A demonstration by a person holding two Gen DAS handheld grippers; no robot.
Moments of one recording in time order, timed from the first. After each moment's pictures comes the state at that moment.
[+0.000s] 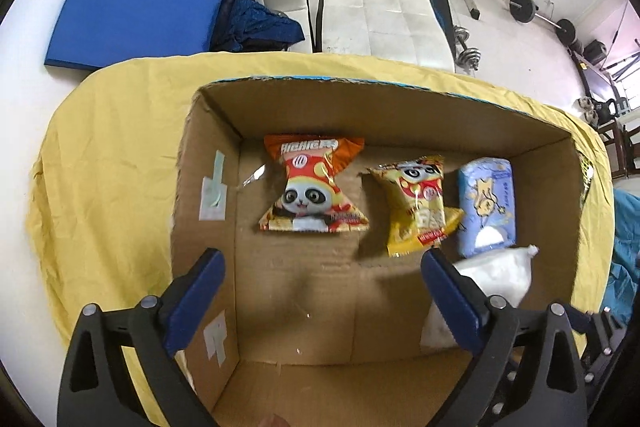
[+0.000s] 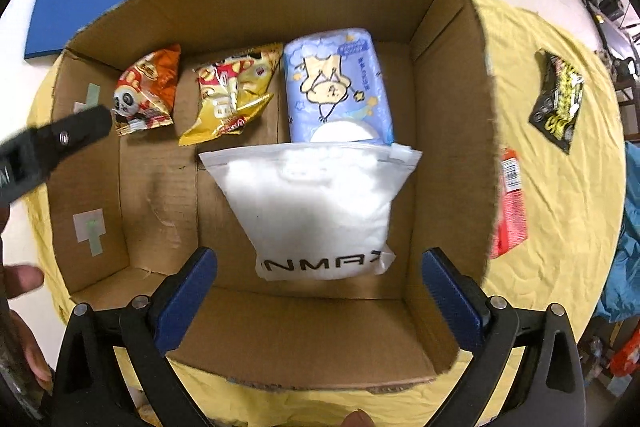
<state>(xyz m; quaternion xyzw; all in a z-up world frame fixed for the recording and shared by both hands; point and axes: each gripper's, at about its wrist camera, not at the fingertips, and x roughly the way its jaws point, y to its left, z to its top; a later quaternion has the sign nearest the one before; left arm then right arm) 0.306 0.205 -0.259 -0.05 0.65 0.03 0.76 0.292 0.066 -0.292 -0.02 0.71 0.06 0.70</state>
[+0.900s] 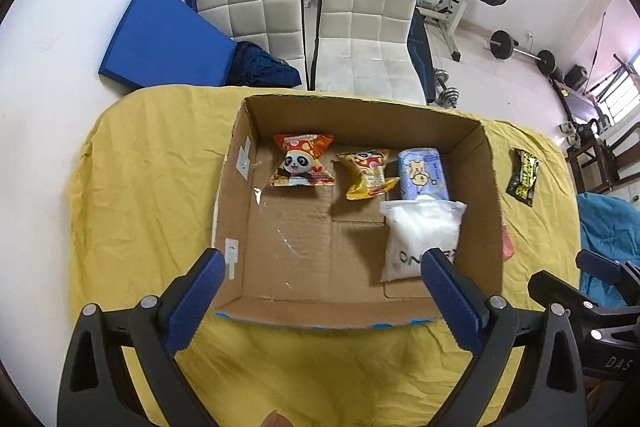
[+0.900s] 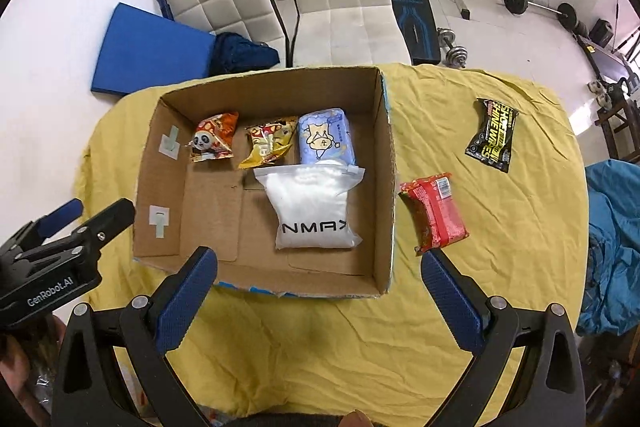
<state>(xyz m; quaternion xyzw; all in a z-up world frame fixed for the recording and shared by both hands) 0.195 0.176 -0.155 -0.06 0.57 0.04 0.82 0.226 0.010 -0.151 0.01 0.61 0.10 0.78</state>
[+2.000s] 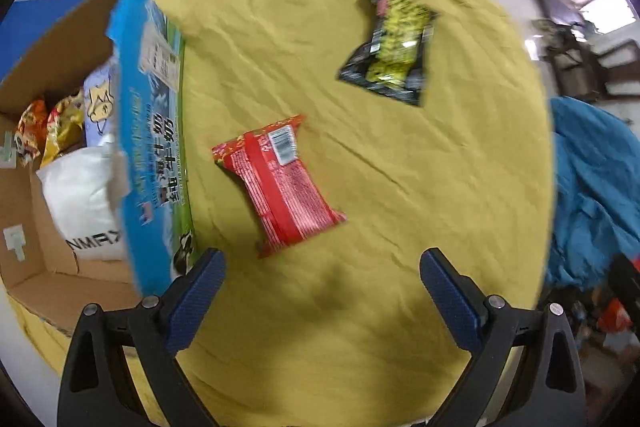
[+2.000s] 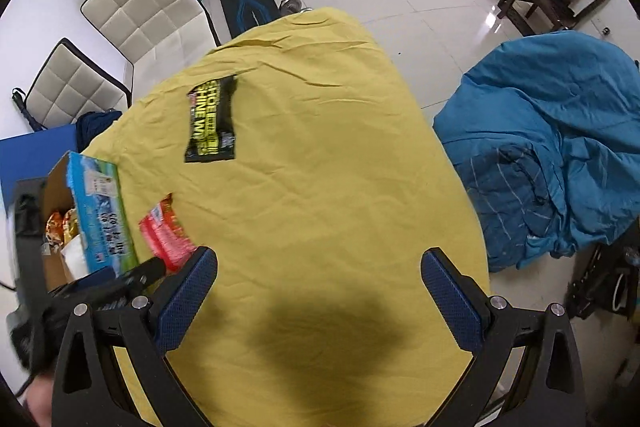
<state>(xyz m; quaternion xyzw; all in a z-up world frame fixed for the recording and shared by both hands) 0.290 -0.155 -0.308 -0.02 0.72 -0.03 0.69 0.251 -0.366 -0.224 0.13 0.64 -0.09 0.76</state>
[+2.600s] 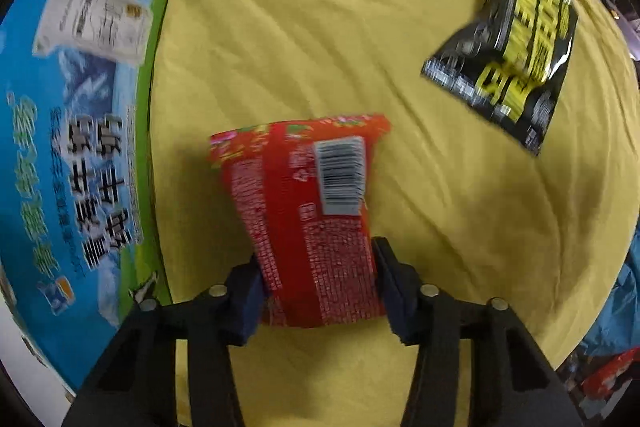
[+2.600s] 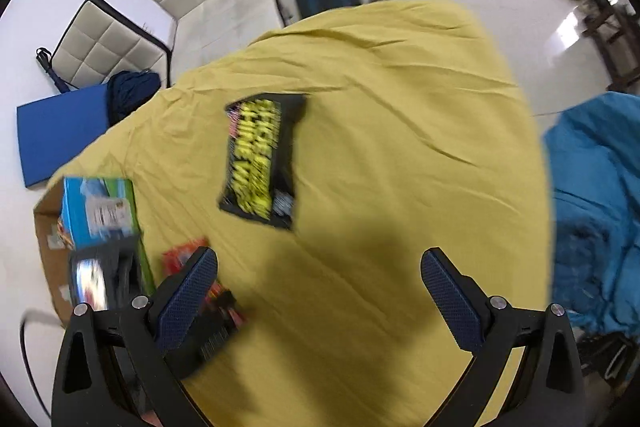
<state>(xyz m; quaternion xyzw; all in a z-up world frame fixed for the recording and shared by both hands) 0.344 -0.157 -0.395 -0.04 0.76 0.07 0.65 0.397 -0.311 -0.317 0.12 0.69 0.04 0.71</state>
